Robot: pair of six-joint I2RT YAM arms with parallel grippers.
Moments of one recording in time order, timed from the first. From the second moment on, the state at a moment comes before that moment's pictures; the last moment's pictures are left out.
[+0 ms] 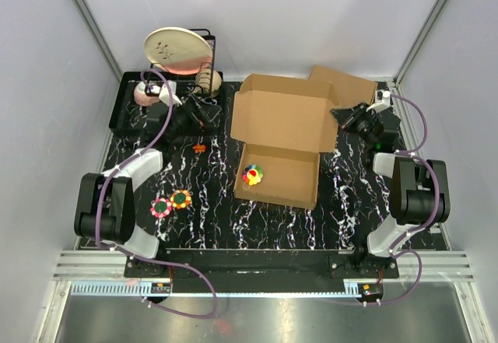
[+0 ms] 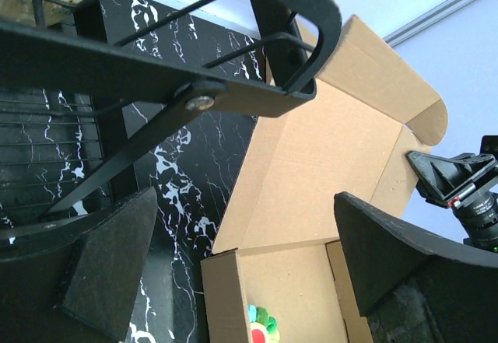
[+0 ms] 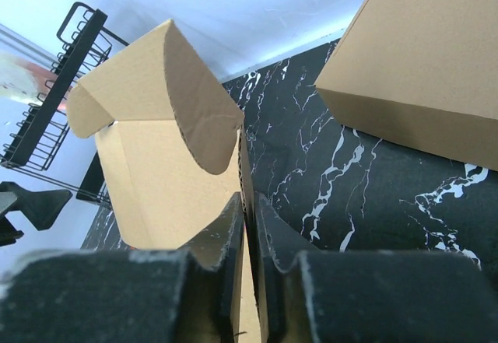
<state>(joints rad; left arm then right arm) -0.13 1.51 0.84 0.50 0.41 -0.71 -0.12 1.67 0.74 0.90 -0.57 0.71</state>
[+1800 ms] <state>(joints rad) -0.16 1.51 0.81 0.50 0.54 -0.55 -0.12 1.61 0.58 1.19 -0.93 0.92</state>
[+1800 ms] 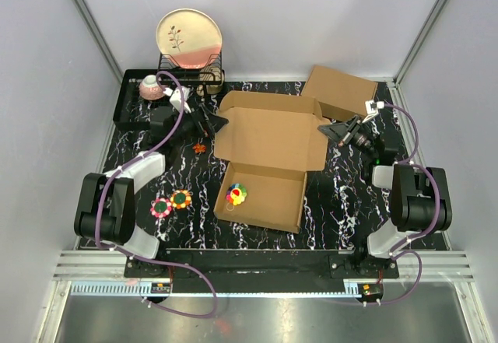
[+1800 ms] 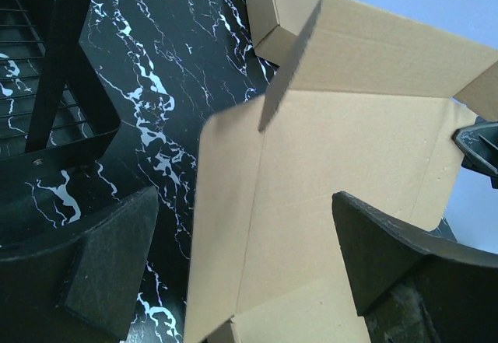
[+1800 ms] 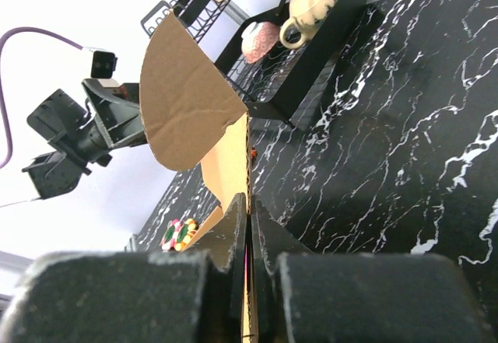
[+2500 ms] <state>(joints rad) -0.16 1.59 0.81 0.57 0.57 -0.56 -0.10 1.61 0.57 1.21 -0.97 0.94</state>
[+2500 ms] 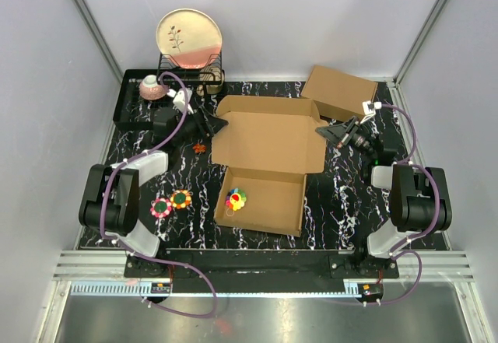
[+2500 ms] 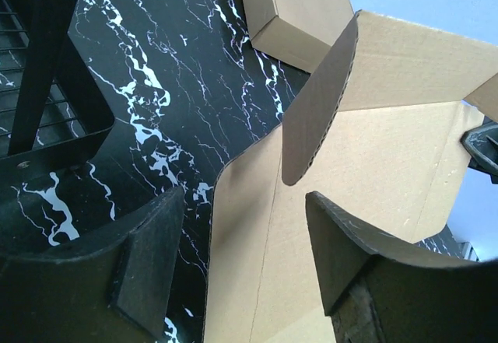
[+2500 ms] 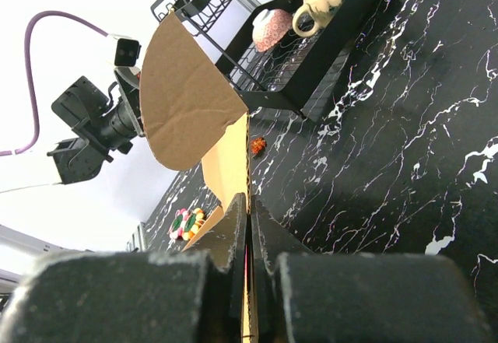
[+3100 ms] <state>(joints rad) -0.17 1.58 0.79 0.63 0.59 -0.57 -0.08 1.55 0.57 1.05 -0.92 0.86</state>
